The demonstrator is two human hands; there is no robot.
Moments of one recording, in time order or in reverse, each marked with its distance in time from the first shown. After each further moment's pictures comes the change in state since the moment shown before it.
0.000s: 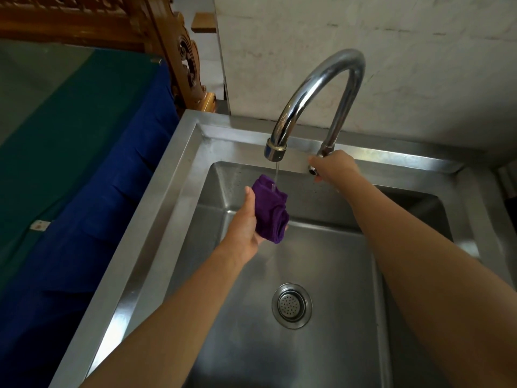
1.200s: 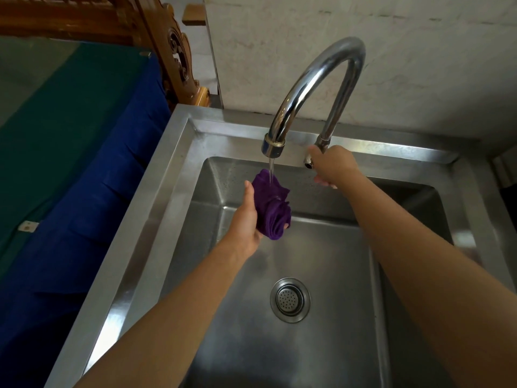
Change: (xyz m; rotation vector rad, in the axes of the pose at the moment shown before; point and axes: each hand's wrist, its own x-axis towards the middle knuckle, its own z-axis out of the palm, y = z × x) left_hand 0.000 -0.004 0.009 0.107 0.002 0.014; right_hand -0.018 0.000 -0.003 -0.070 0.037 0.003
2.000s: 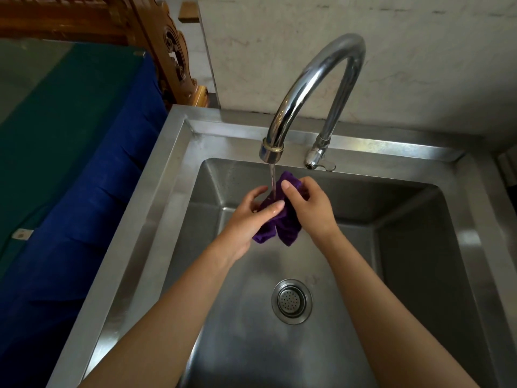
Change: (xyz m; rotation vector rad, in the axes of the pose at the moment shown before) left_hand 0.002 0.004 -0.007 0.280 -0.068 0.101; right_hand -0.057 0.030 0.061 0.557 -0.012 -0.213
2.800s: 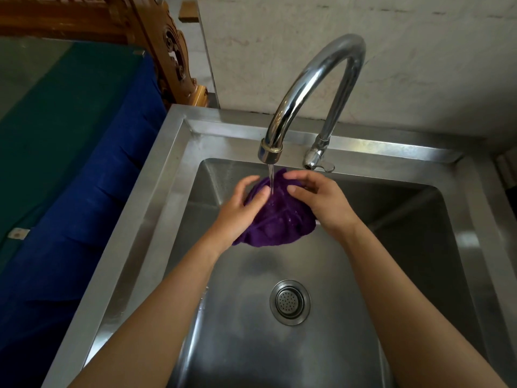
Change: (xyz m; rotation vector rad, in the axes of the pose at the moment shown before) left_hand 0.000 0.014 -0.016 0.304 -0.013 0.177; right_hand 0.010 -0.014 -0.029 0.235 -0.286 0.045
